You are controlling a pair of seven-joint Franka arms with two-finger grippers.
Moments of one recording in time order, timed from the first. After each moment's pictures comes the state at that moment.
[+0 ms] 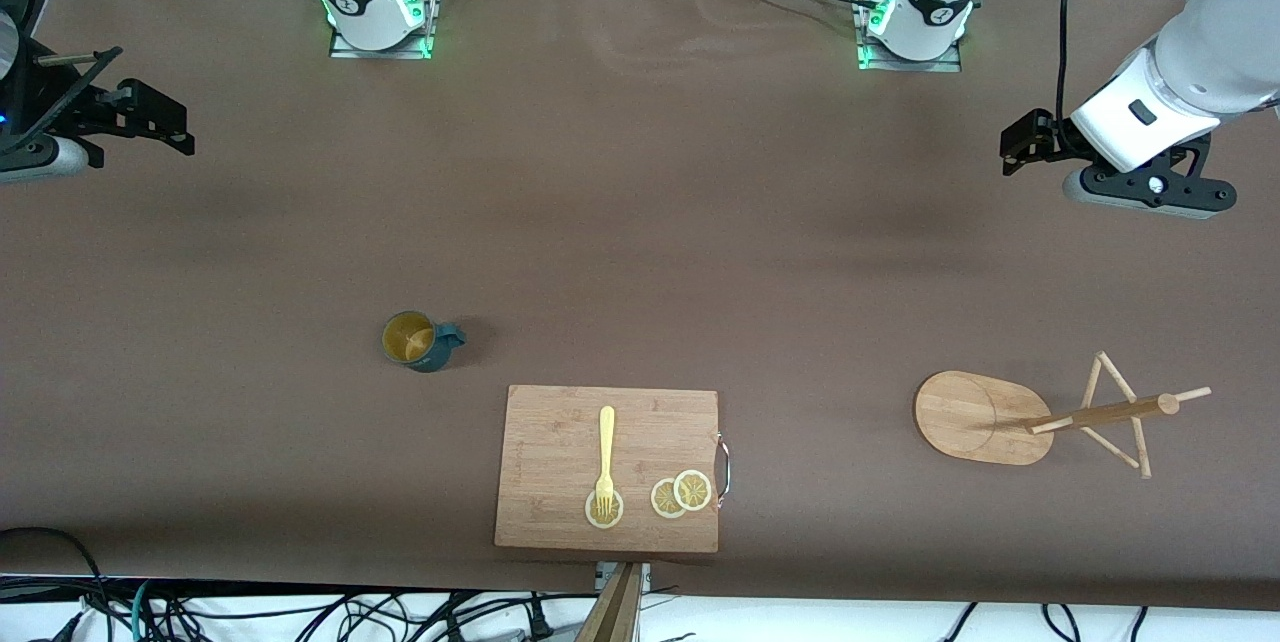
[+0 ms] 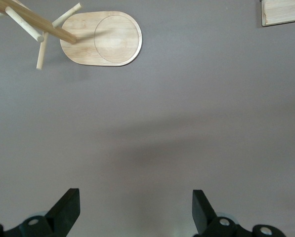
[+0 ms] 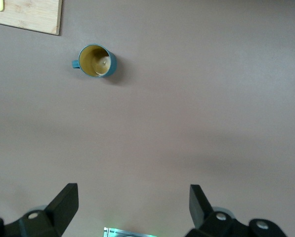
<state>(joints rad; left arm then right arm) -0.01 0.02 -0.13 -1.65 0.02 1.56 0.01 0.09 0.06 -0.05 -1.49 0.01 1.46 -0.12</state>
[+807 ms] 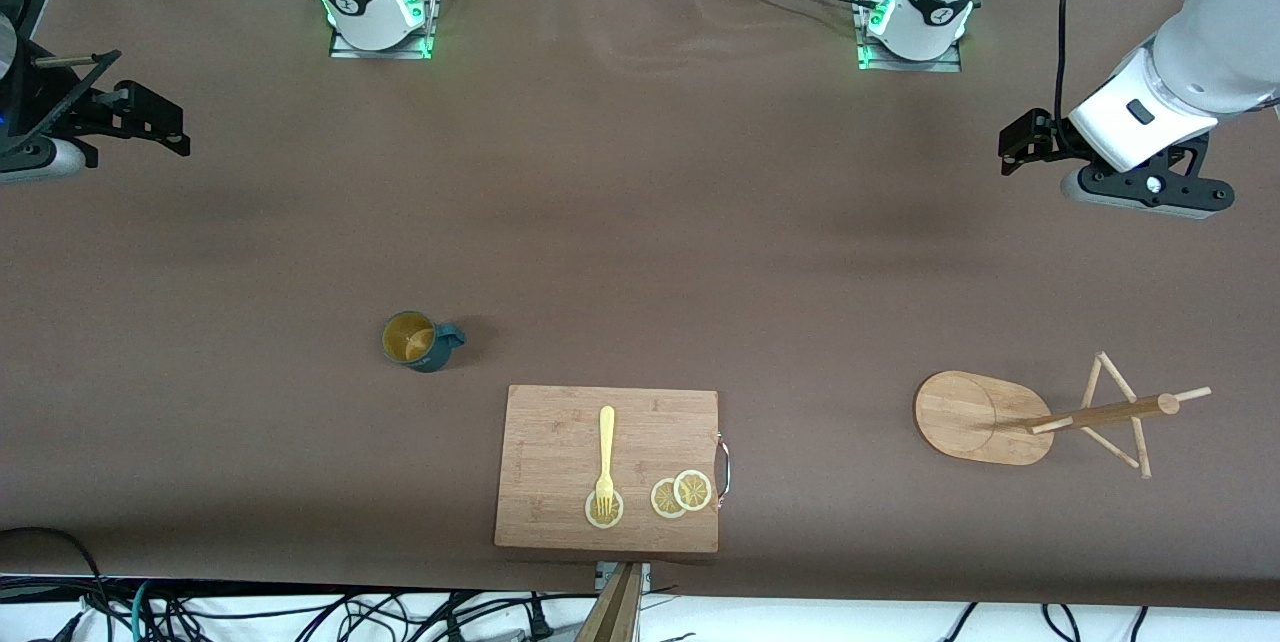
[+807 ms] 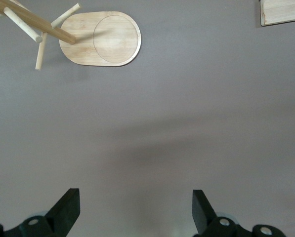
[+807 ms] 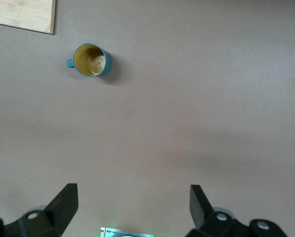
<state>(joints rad) -0.01 0.02 -0.13 -1.65 0.02 1.56 0.01 0.09 0.05 -0.05 -1.49 -0.01 1.47 -0.12</state>
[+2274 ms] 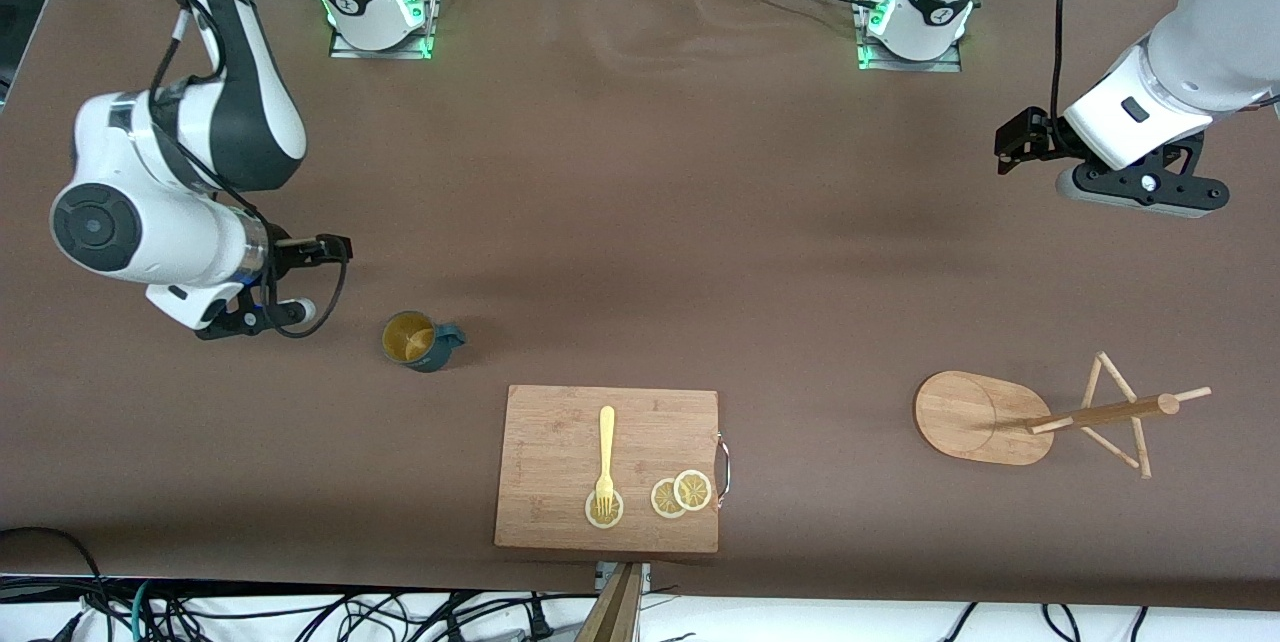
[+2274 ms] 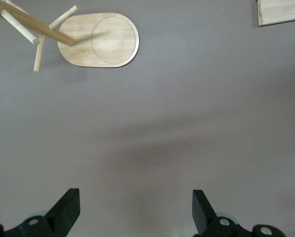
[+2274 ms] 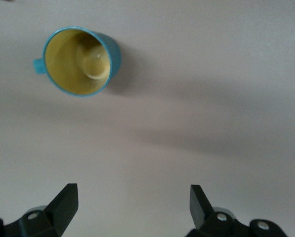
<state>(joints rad) -0.01 0.02 -0.14 -1.65 0.02 1.56 0.01 0.18 0.38 -0.04 -1.67 0.01 1.81 -0.03</state>
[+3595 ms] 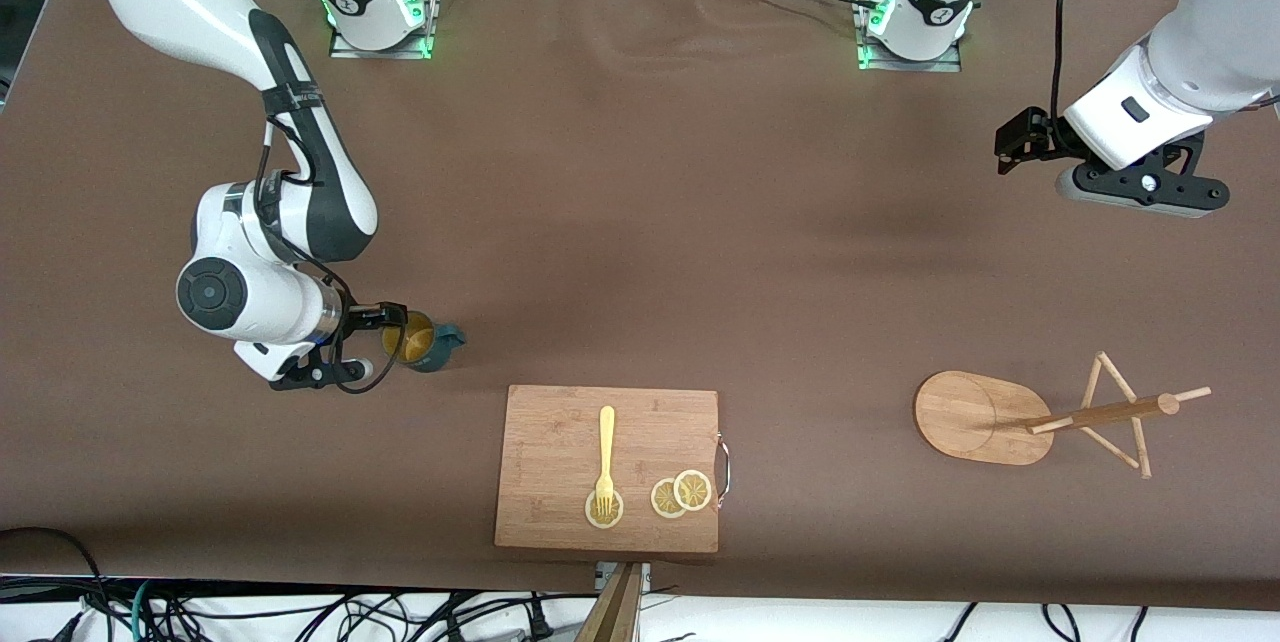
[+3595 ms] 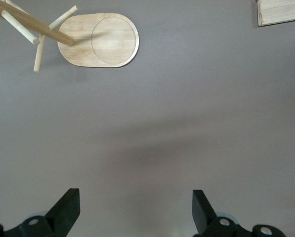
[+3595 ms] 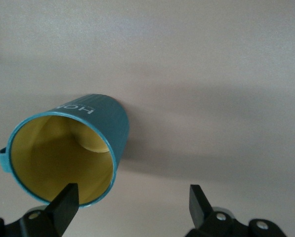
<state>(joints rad) -0.01 0.02 -0.14 -1.65 0.02 1.56 0.01 0.21 0.60 -0.04 -1.62 0.06 2.07 0.01</state>
